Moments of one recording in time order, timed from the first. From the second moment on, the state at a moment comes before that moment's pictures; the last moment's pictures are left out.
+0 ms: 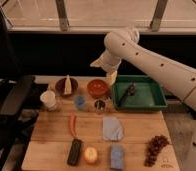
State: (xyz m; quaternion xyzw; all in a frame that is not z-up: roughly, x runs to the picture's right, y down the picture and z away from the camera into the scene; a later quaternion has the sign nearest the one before) arm 0.038 -0.073 0.736 -0.13 -0.19 -0.35 0.91
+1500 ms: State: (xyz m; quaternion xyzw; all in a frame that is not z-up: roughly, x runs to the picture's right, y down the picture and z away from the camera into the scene) arm -0.187 -0.097 0.837 -0.08 -0.31 -0.45 0.83
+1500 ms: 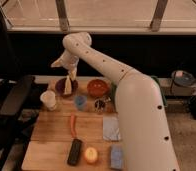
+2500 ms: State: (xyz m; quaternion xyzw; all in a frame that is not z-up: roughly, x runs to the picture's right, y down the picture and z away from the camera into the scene) arm -0.210 -0.071 0.864 -0.03 -0.33 -0.49 0.80
